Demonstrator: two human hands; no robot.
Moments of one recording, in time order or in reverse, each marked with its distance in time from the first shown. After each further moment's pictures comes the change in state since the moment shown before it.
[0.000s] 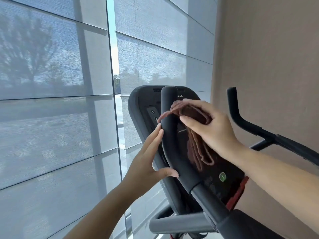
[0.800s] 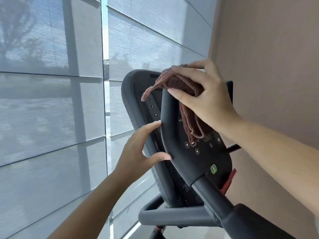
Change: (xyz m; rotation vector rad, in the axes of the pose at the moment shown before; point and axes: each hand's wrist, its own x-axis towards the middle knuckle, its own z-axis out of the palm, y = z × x) left_hand 0.000 -0.022 0.006 -0.065 0.157 0.014; right_hand 0.031 -0.016 0.015 -0.415 0.072 -0.228
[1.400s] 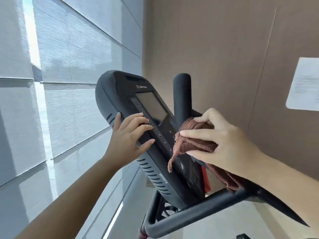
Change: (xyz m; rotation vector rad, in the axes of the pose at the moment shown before) left_hand 0.063 -0.120 -0.012 0.196 -0.078 0.474; right_hand -0.061 -0.074 0.030 -0.700 -0.354 0.258
